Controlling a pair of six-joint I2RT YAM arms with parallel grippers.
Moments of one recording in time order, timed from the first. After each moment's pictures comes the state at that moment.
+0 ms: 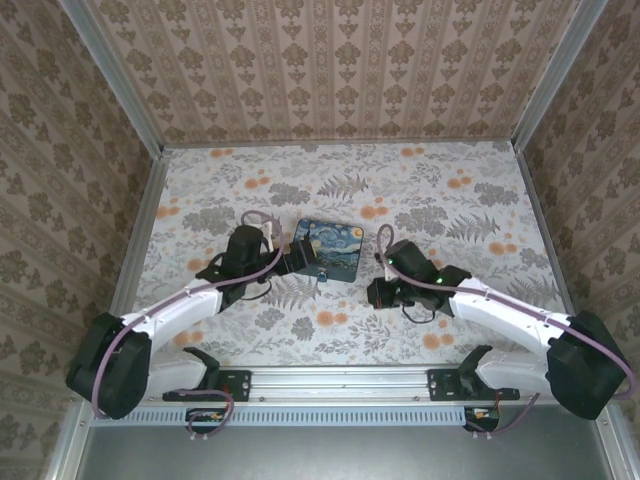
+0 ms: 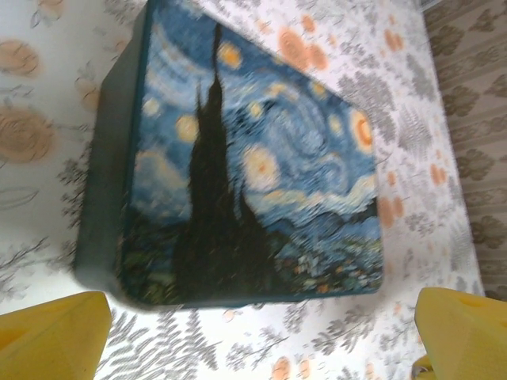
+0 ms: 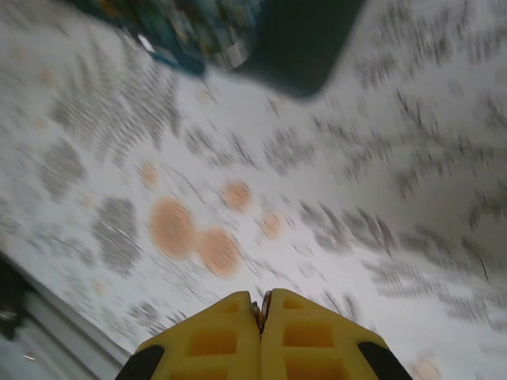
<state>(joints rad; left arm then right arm) -0.57 1.21 0.55 0.08 0.32 -0.77 0.65 1.18 0.64 -0.39 -0.26 0.61</state>
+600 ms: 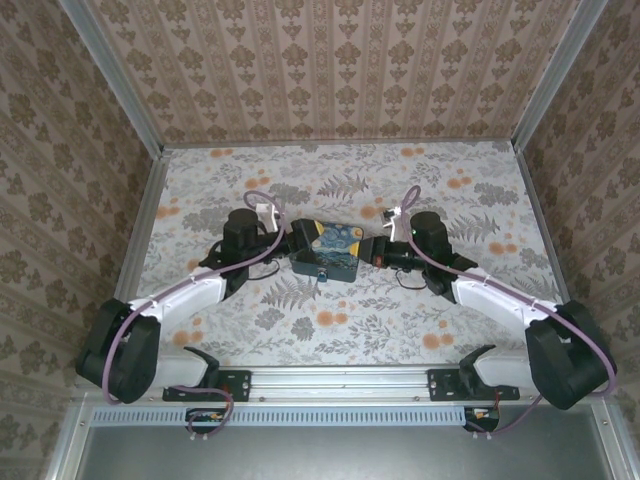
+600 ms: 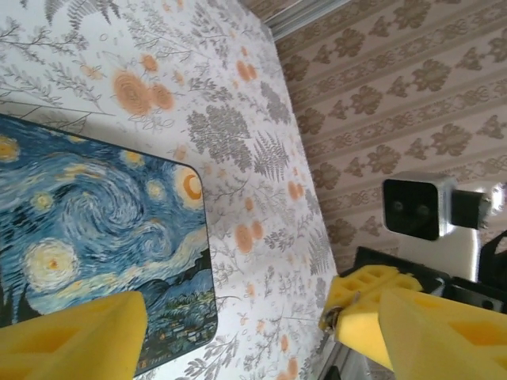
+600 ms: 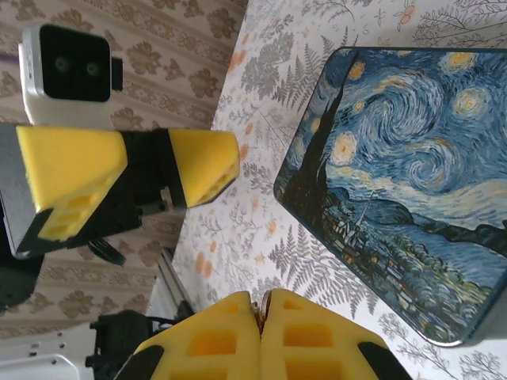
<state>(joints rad) -0.54 1.29 0.61 0.38 0.57 -0.94 0.45 1.27 0.60 0.26 -0.61 0.84</state>
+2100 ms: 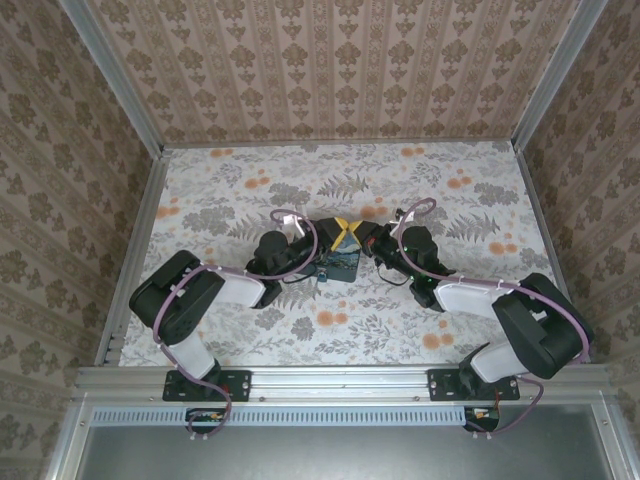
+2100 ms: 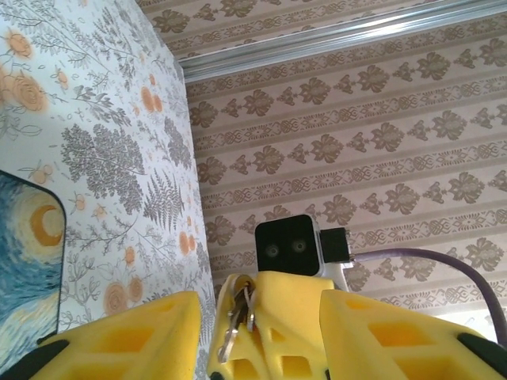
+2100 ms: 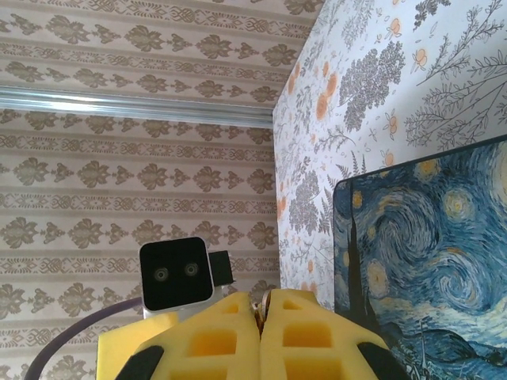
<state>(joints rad) -0.75 1.69 0.57 1.16 0.31 -1.38 0.54 1.44 0.50 0.81 -0.19 1.39</state>
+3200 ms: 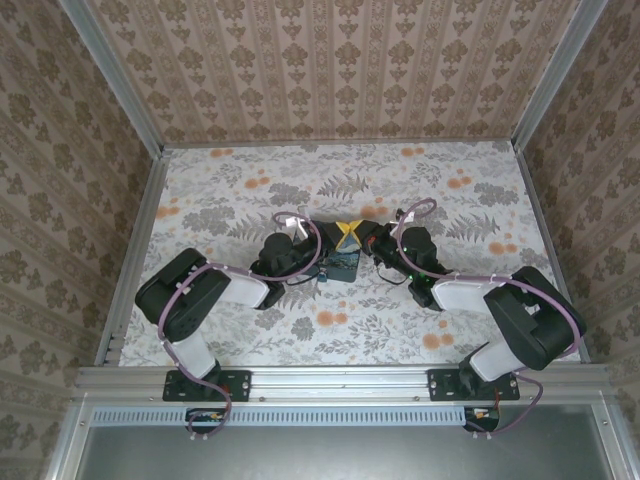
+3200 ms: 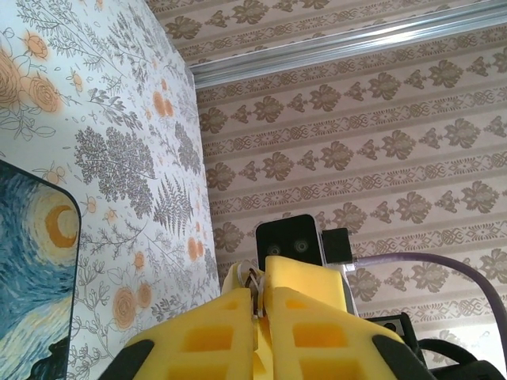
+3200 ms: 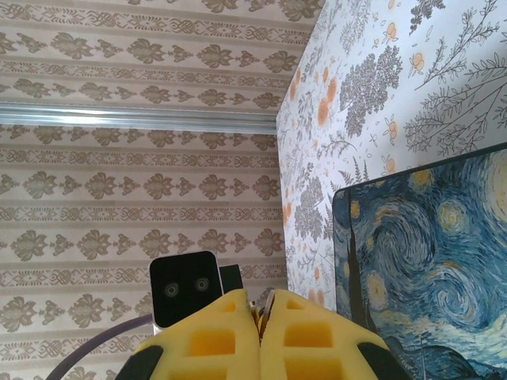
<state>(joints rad) -0.78 1.72 0.58 1.16 0.26 -1.38 0.53 1.49 0.49 0.89 -0.19 1.44</state>
